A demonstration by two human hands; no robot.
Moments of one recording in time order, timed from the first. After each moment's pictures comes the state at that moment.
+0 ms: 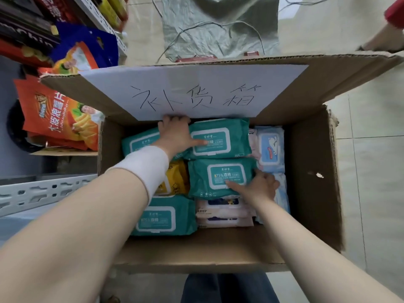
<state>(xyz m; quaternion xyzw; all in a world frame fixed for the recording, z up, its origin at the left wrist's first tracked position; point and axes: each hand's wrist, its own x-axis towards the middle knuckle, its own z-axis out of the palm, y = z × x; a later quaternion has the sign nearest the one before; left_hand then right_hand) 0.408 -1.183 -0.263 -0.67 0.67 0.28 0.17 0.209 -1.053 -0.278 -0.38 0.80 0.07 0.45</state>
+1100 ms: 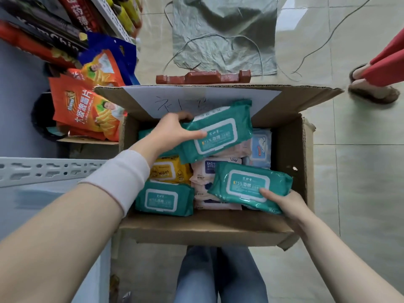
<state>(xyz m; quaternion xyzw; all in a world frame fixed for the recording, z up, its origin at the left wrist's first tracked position) 0.419 -1.148 -0.127 -0.67 0.52 0.52 -0.08 0.121 -1.002 -0.193 -0.14 0.71 -0.19 0.67</state>
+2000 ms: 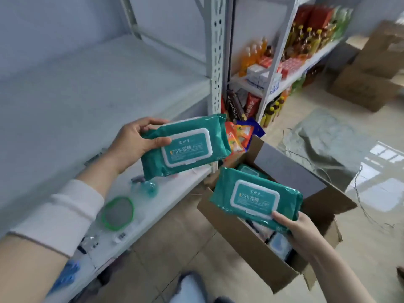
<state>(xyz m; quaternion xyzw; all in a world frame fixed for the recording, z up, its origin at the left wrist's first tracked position) 0.509 -0.716 0.271 -0.76 0.33 0.23 -0.51 0.184 -0.901 0.123 -0.43 0.43 -0.13 0.79</state>
